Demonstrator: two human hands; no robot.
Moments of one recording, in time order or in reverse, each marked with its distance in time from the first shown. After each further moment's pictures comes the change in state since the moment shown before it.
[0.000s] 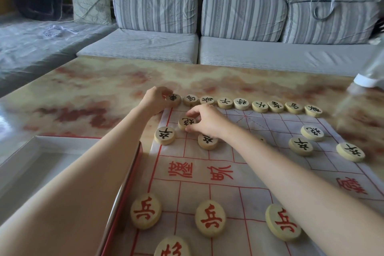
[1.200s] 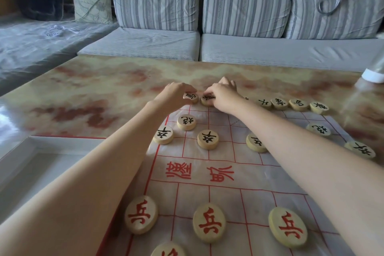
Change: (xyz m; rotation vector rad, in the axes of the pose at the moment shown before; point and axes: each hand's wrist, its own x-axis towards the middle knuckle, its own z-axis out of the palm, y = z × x) left_hand 0.003 0.039 0.023 0.315 -0.076 0.347; right_hand 0.060 0.045 -0.034 -0.338 0.123 0.025
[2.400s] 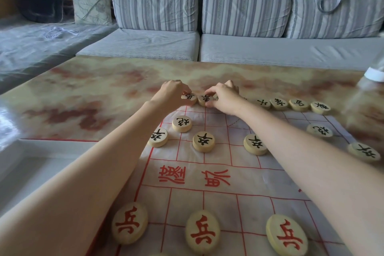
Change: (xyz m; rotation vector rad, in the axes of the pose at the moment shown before) left_hand 0.005 0.005 0.002 0.043 0.021 -0.048; right_hand -0.006 0.013 -0.002 0.106 -0.001 -0.021
